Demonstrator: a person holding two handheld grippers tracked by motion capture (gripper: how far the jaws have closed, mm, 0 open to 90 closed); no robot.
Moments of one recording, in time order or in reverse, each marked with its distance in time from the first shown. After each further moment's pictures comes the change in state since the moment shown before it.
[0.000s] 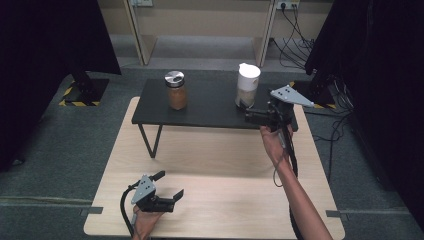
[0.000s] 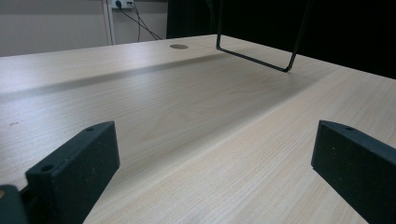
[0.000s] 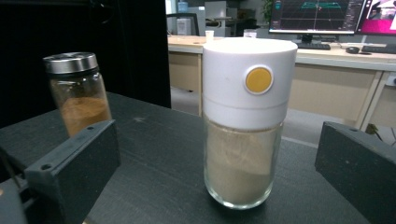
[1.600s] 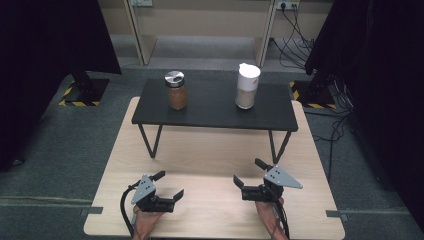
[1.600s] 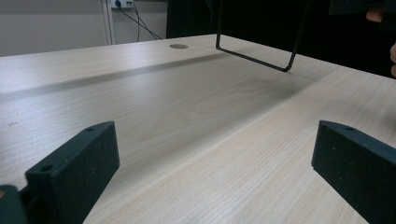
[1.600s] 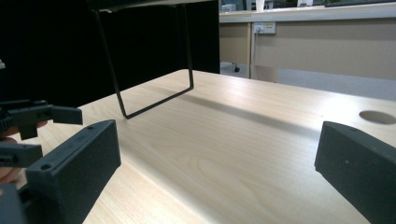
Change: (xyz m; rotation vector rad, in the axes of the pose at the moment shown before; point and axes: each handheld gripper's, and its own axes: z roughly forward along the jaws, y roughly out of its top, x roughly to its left) left arm 0.000 0.000 0.000 0.002 -0.002 0.001; right arm 0.015 -0.190 -0.063 0.028 0.193 0.038
